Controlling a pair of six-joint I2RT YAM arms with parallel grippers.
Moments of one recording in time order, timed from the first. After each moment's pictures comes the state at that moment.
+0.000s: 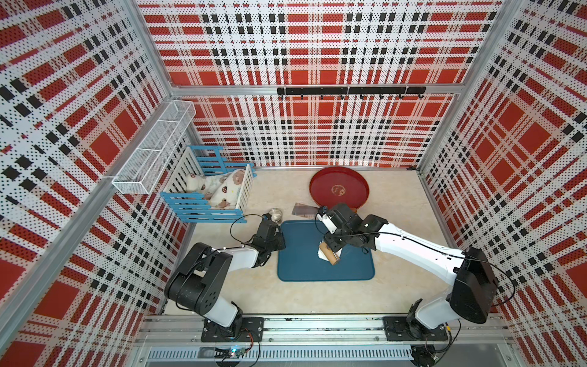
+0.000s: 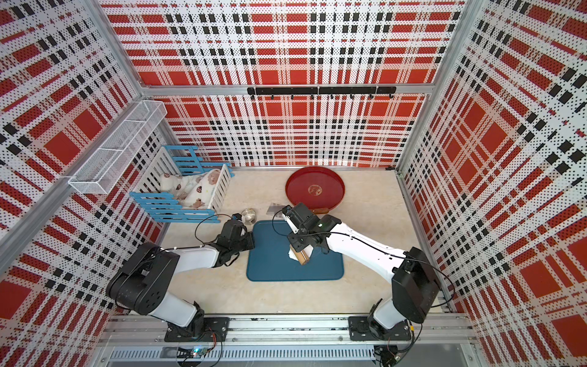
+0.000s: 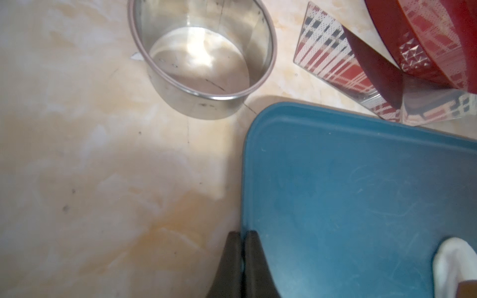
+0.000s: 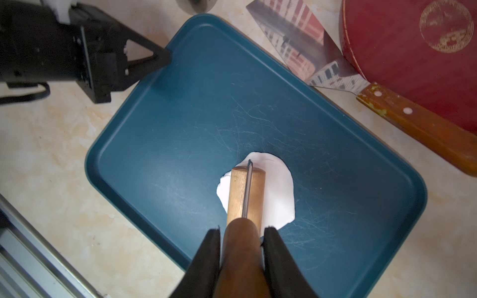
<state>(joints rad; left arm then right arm) -0.39 1.56 0.53 0.23 -0.01 -0.54 0.80 1.52 1.20 -0.68 0.02 0.19</state>
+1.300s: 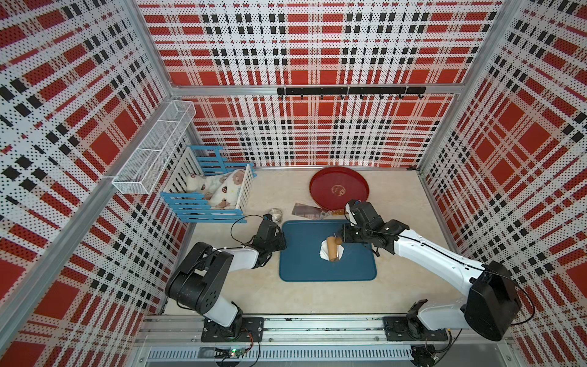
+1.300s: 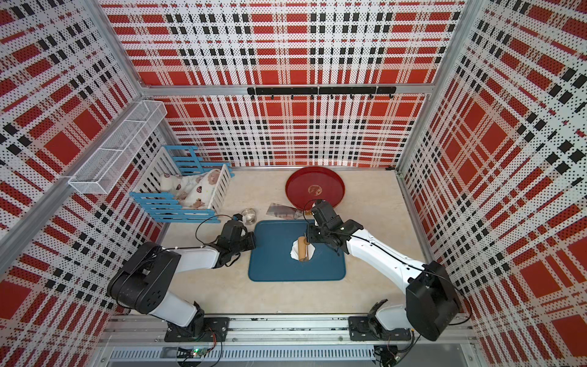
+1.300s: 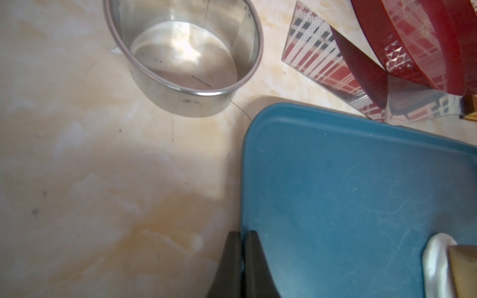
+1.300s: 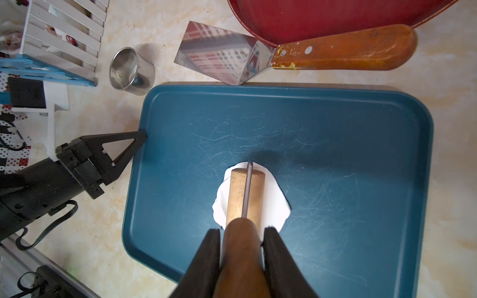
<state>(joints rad) -0.39 1.57 0.52 0.26 0.02 -0.56 0.64 1.38 0.99 -0.49 -0.03 0.57</state>
